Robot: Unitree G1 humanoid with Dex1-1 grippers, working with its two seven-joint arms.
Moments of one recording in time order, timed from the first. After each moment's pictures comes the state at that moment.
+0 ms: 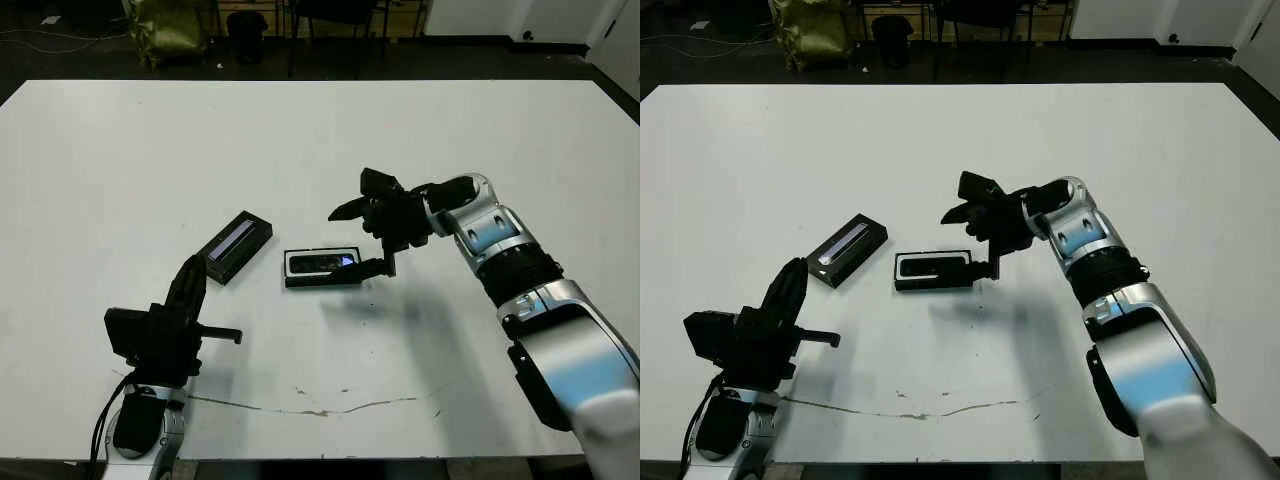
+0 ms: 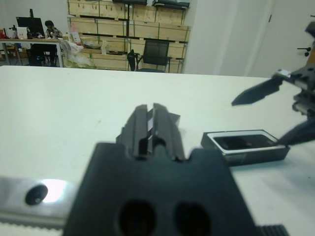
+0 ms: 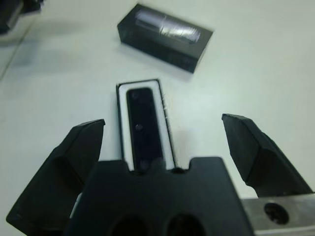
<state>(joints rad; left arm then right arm) 0.30 0.09 -0.03 -0.30 -0.10 -0.14 -0.10 -0.93 -0.34 0.29 0.76 -0.03 0.11 1.29</state>
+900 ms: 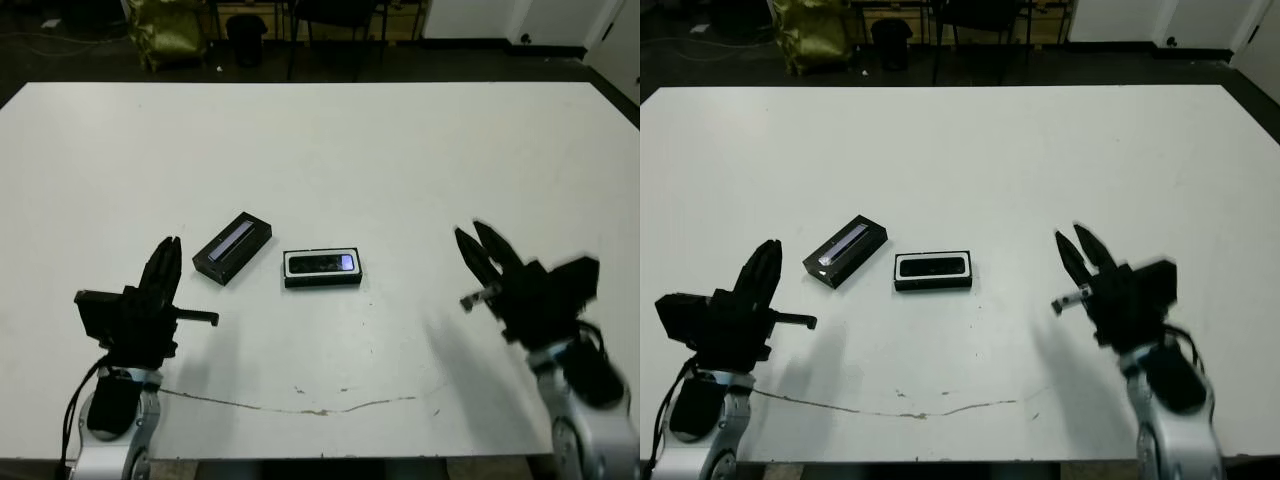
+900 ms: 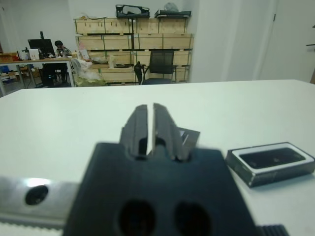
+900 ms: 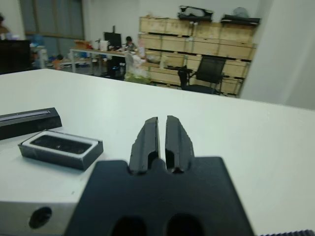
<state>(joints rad) 0.22 0.17 0.07 -0.31 -0.12 -0.11 -0.13 0.25 -0.19 -0.11 -0.39 0.15 -0.01 0.37</state>
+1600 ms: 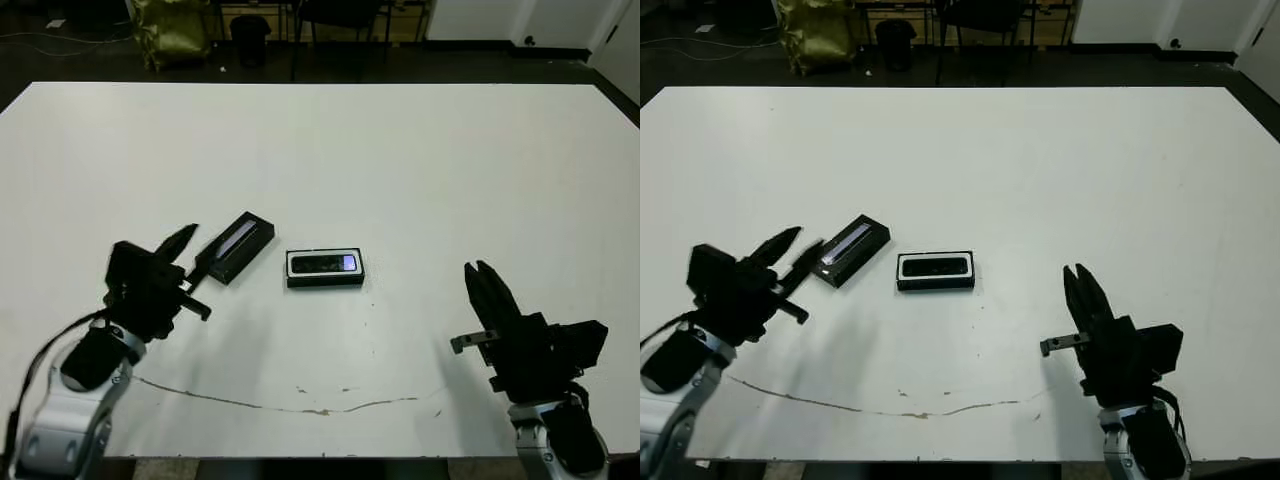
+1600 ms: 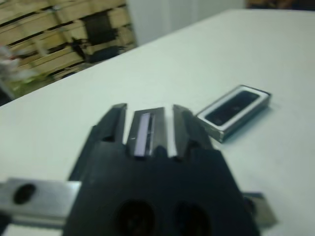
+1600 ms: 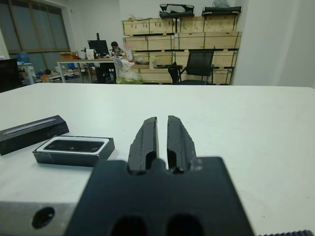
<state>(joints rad) 0.04 0.47 0.01 -0.37 -0.16 0.25 -0.44 0.34 -0.14 -0.03 -0.45 0.17 -0.04 0.24</state>
